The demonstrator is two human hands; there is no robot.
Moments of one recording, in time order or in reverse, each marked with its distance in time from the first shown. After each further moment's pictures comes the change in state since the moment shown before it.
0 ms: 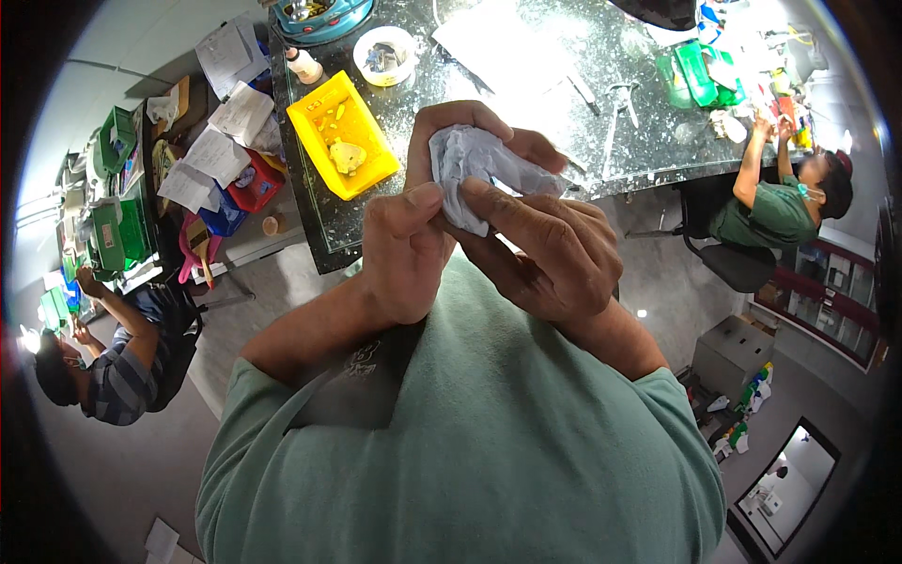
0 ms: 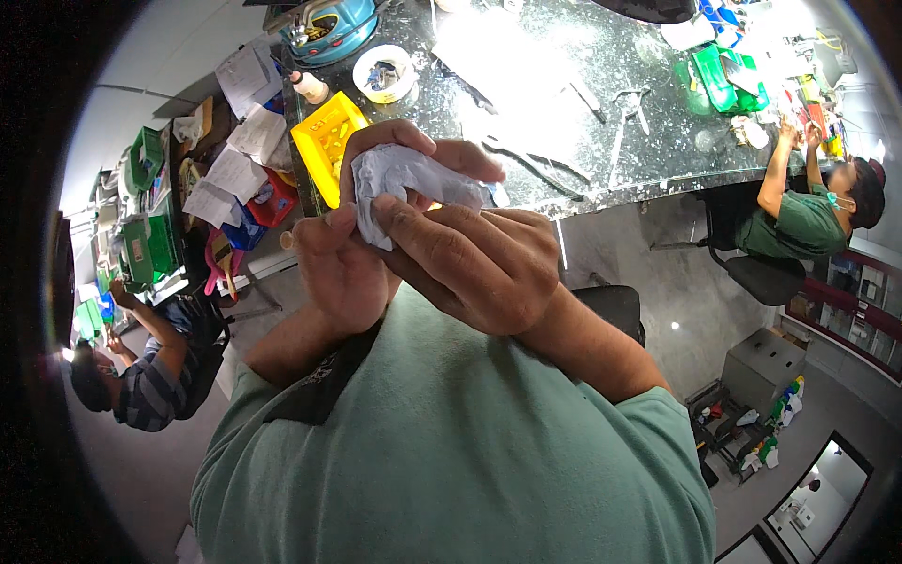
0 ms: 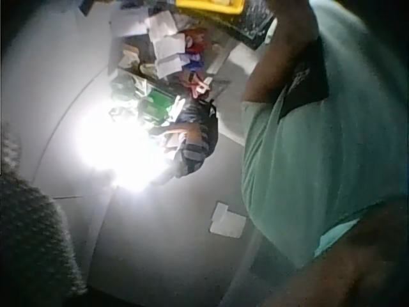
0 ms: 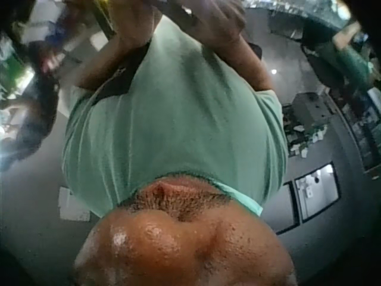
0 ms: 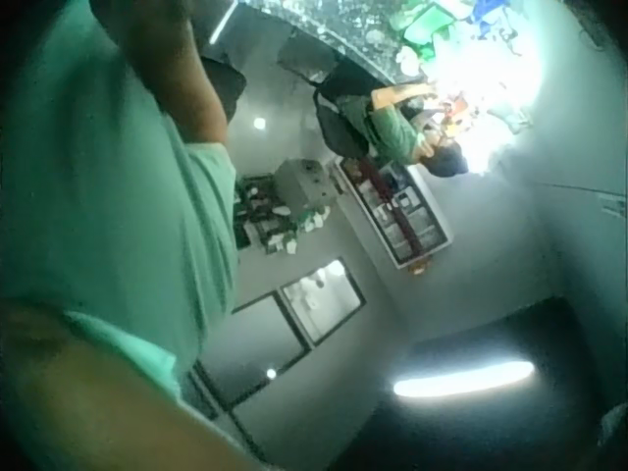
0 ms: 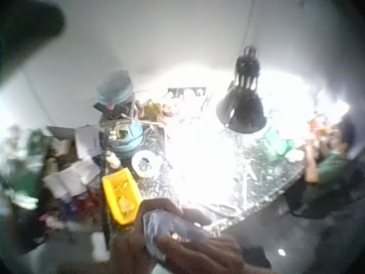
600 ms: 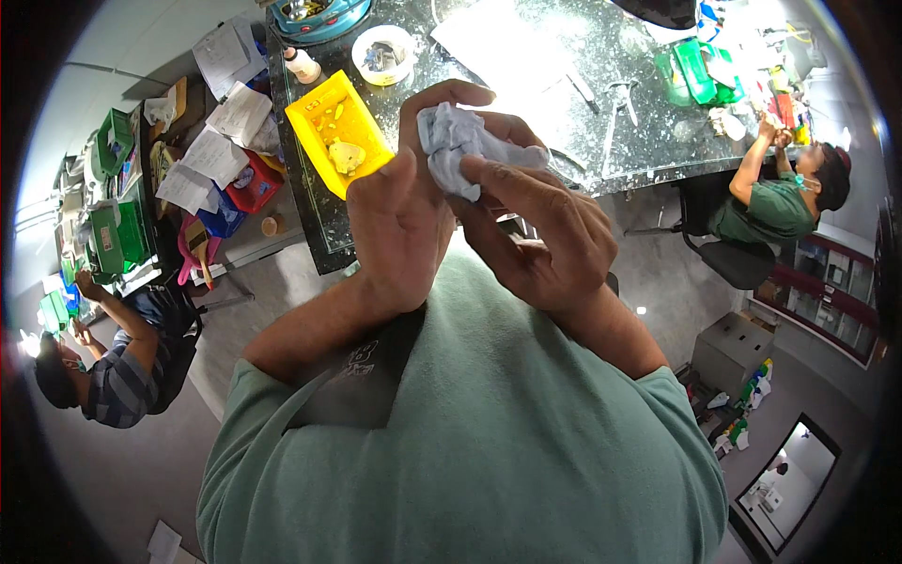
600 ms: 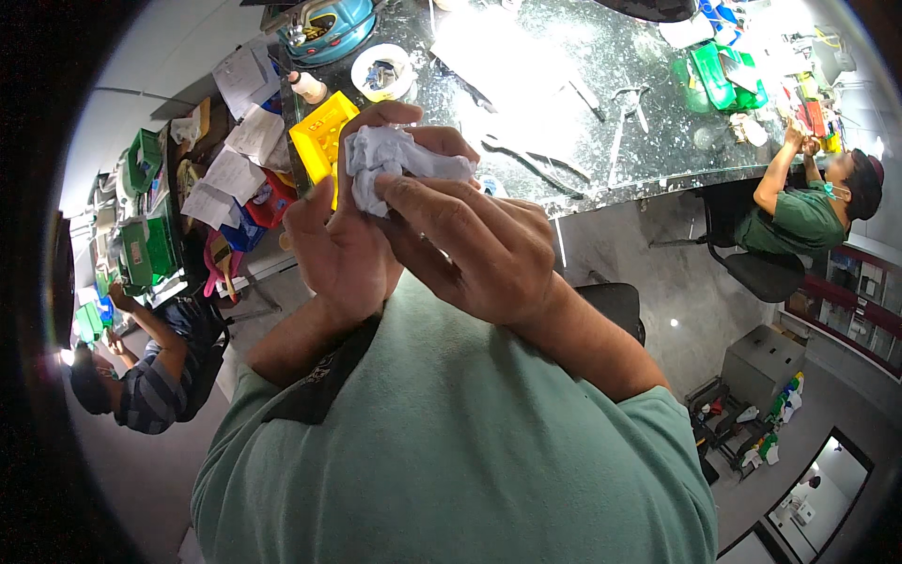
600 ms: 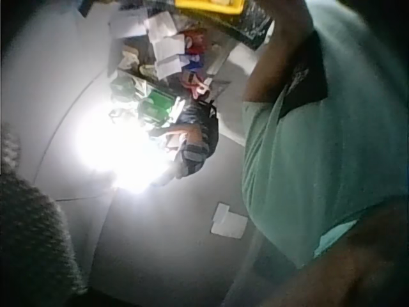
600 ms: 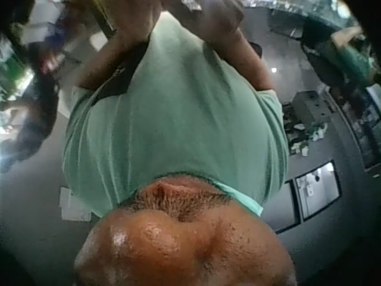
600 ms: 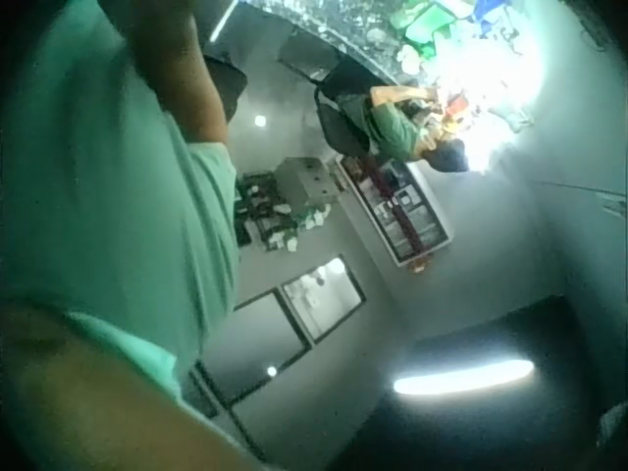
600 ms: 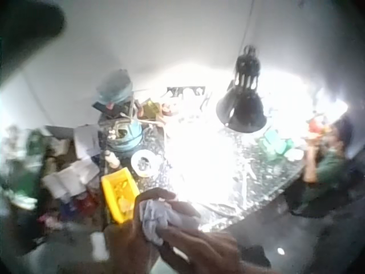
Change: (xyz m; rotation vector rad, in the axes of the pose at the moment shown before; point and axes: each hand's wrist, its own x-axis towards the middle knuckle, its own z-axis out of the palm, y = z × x) left_hand 0.004 -0.004 -0.008 -0.171 0.040 0.066; right_hand 0.001 0.009 0.013 -0.036 0.080 0.025
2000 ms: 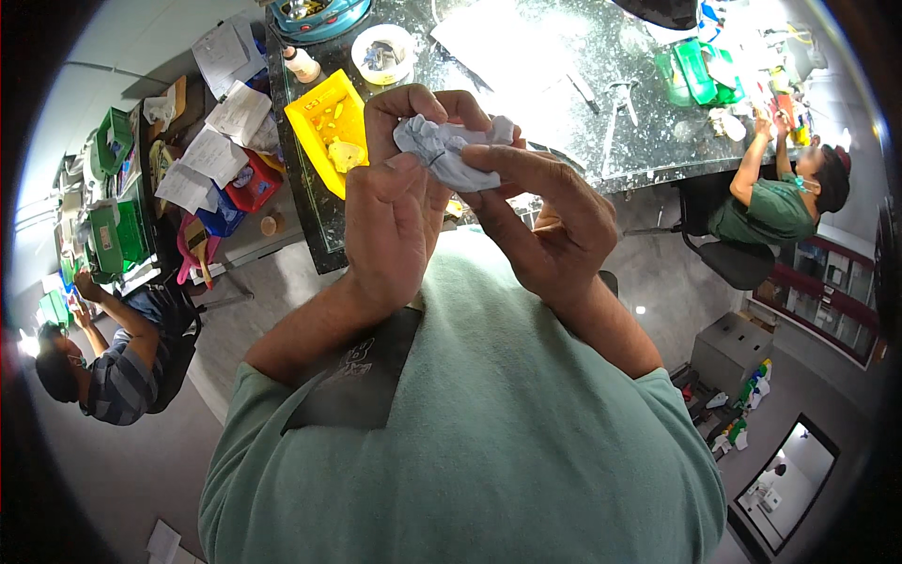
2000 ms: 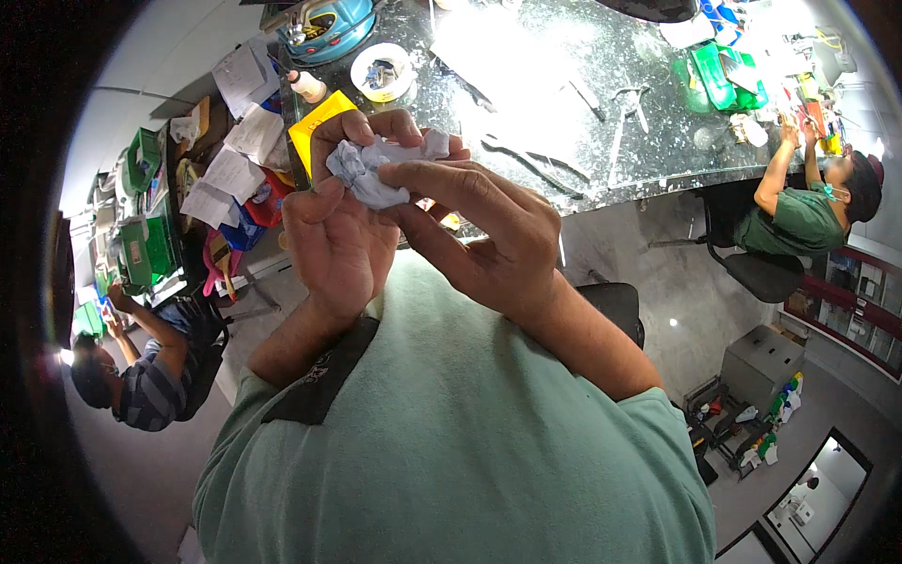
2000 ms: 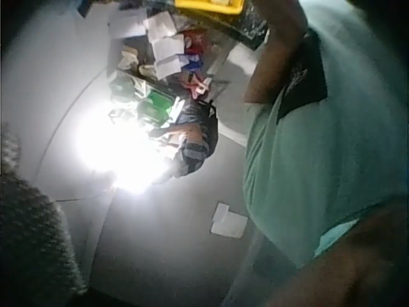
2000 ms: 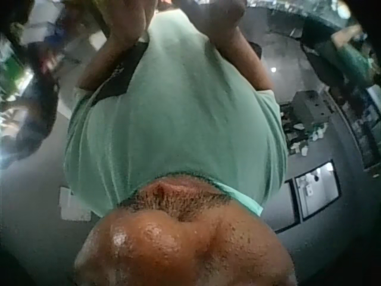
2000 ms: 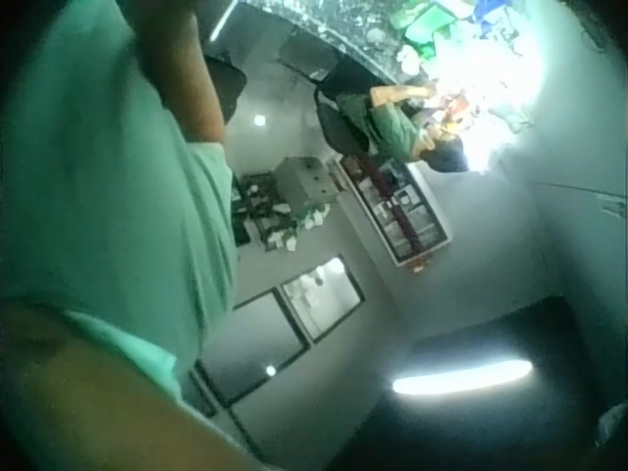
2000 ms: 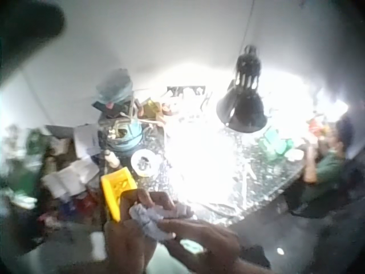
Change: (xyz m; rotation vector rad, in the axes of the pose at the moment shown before) left_hand 0.002 0.002 -0.011 0.101 0.006 0.088; right_hand 0.000 0.006 -0.003 0.346 -0.070 0.193
